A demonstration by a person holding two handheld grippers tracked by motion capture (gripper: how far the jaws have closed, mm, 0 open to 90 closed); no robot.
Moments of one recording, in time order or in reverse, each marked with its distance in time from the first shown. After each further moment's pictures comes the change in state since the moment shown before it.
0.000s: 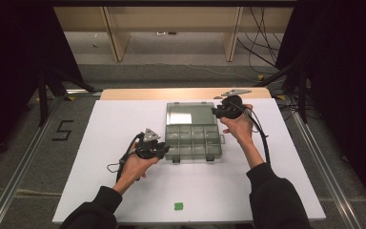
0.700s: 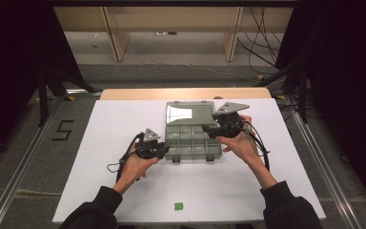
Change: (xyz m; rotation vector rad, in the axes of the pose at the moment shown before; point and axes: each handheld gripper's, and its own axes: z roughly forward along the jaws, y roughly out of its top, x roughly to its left) left arm 0.000 0.000 0.000 0.004 -0.004 0.002; right arm 0.054 -0.017 -0.052 -0.032 0.136 -0.169
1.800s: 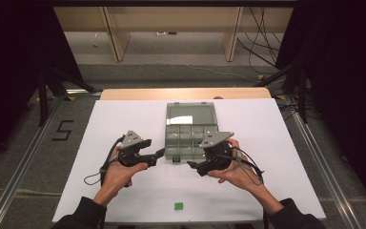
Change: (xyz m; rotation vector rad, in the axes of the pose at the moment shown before) left arm -0.011 -0.004 -0.072 -0.177 -0.052 -0.051; right arm 0.077 -0.028 -0.016 0.081 0.208 -0.183
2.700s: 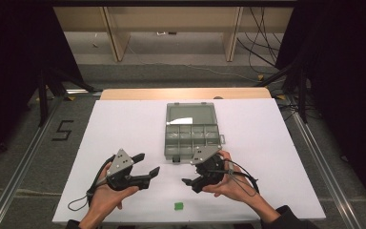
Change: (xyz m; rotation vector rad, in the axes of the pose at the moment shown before) left arm -0.022 -0.031 -0.043 -0.050 -0.012 0.064; right arm 0.033 -0.009 0.013 0.070 0.060 -0.087
